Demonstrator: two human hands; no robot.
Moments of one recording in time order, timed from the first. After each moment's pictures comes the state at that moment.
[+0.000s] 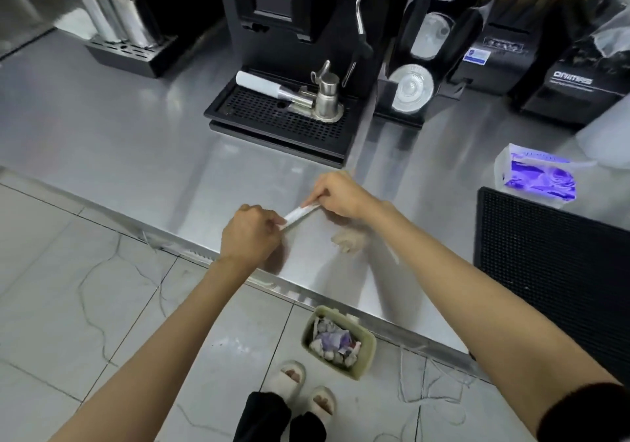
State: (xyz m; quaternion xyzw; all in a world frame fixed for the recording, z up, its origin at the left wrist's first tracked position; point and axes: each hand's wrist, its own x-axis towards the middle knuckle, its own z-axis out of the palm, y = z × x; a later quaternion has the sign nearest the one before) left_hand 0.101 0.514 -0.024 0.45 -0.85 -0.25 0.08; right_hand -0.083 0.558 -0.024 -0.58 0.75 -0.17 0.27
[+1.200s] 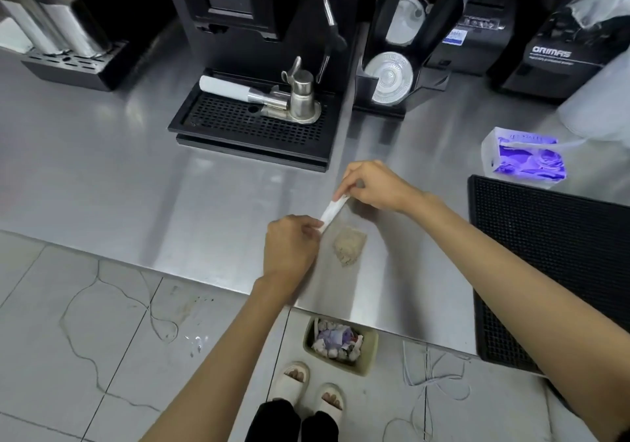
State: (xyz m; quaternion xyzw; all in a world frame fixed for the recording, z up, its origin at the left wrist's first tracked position) left_hand 0.041 0.545 -0.019 0.43 -0.81 -0.38 0.11; right_hand -0.145 0.593 -0.014 -0.56 0.77 -0.19 0.24
